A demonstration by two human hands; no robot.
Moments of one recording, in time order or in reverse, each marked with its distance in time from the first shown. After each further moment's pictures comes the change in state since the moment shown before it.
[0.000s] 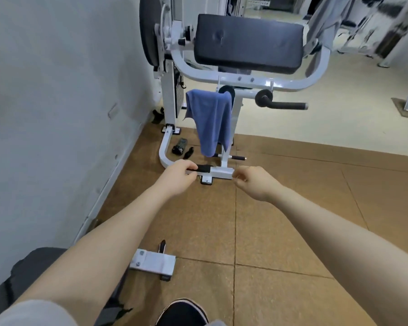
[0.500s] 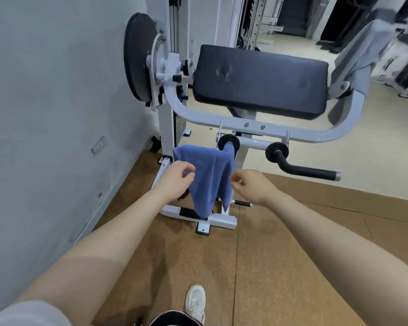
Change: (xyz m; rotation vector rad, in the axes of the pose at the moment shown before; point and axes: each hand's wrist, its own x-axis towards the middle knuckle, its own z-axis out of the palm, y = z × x) left_hand 0.325 0.016 -0.033 -0.039 0.141 0.005; right_hand 0.303 0.074 -0.107 0.010 0.023 -0.062
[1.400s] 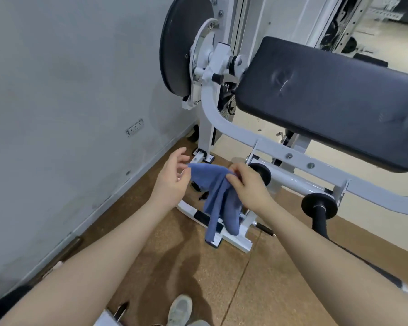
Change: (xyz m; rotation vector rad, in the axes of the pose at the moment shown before) left_hand 0.105 -0.003 0.025 -0.361 0.492 -0.138; right_hand 0.175 0.036 -0.022 0.333 -0.012 -0.371
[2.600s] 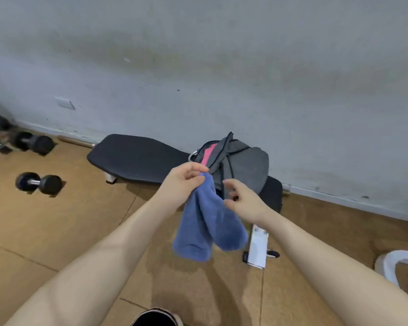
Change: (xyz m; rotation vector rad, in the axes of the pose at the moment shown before) left_hand -0.698 -0.010 -0.318 -0.145 1.047 -0.552; right_hand -0.457 -0.356 0.368 -0.043 -1.155 -0.775
